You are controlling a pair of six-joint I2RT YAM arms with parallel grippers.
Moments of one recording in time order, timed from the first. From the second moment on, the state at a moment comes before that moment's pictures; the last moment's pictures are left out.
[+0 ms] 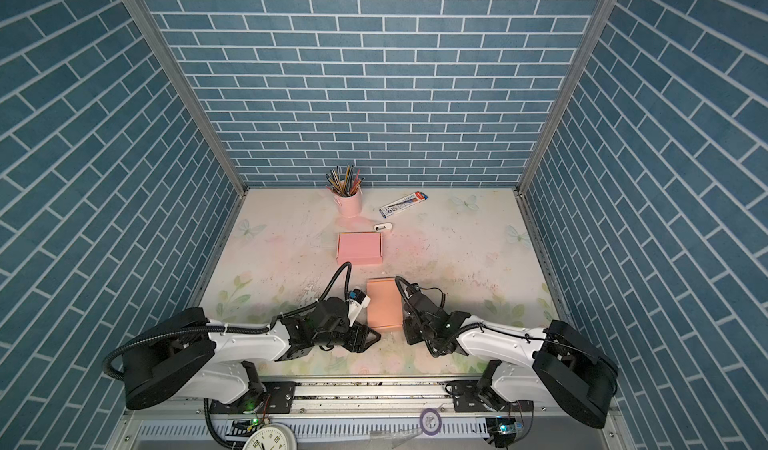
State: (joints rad) left arm -1.00 1.40 0.37 0.31 0.26 -0.67; right arm 0.98 1.23 0.42 -0.17 0.05 0.58
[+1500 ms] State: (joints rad) left arm -0.61 1.48 0.55 0.28 0.43 -0.55; right arm 0.62 1.43 0.57 -0.08 -0.07 0.40
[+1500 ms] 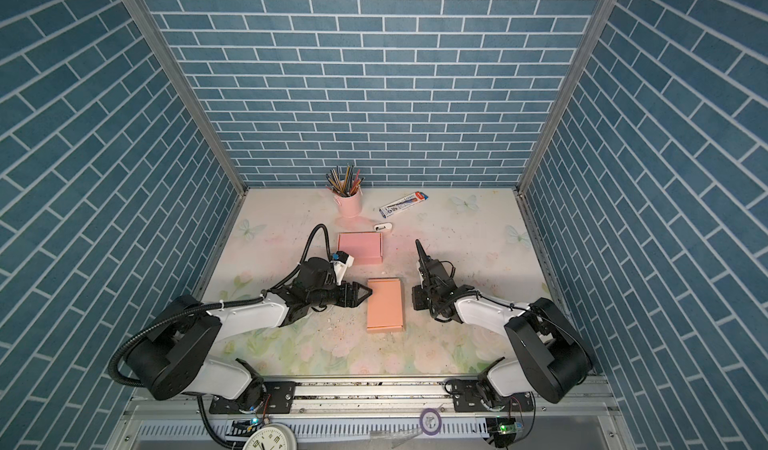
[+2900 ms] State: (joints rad) left arm -0.62 1.67 0.62 0.36 0.48 -0.56; right arm 0.68 1.65 0.71 0.05 -0.10 0.36
